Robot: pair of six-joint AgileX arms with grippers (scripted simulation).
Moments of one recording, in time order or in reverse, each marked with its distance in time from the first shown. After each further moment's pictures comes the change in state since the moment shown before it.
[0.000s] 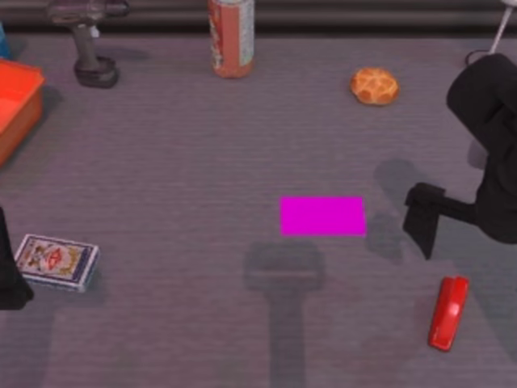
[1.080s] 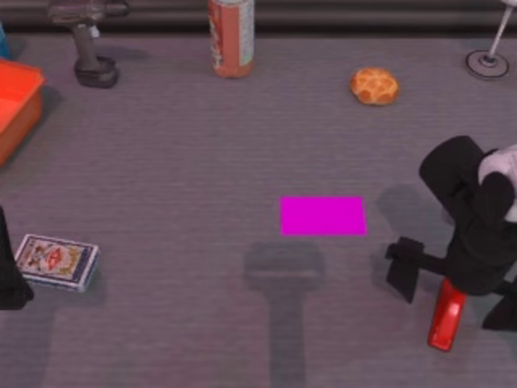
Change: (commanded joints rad) left arm 0.000 0.000 0.000 0.000 0.000 0.000; right arm 0.009 0.181 -0.228 0.407 0.000 0.008
